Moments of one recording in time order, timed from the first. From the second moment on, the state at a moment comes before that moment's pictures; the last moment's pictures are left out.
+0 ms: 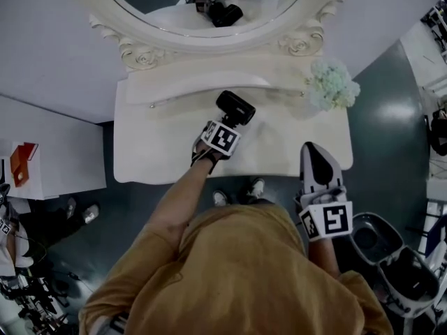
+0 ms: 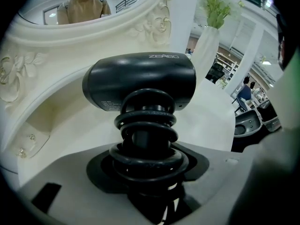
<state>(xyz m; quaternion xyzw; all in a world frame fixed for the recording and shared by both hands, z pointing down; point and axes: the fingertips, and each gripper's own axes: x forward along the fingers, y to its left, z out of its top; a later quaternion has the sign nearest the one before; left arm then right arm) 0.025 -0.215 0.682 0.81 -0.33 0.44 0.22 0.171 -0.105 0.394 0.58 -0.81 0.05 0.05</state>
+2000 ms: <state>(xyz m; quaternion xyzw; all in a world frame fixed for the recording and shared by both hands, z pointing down) 0.007 -0.178 0.697 0.71 -0.29 0.56 0.32 0.171 -0.103 0.392 0.58 -0.82 0.05 0.04</state>
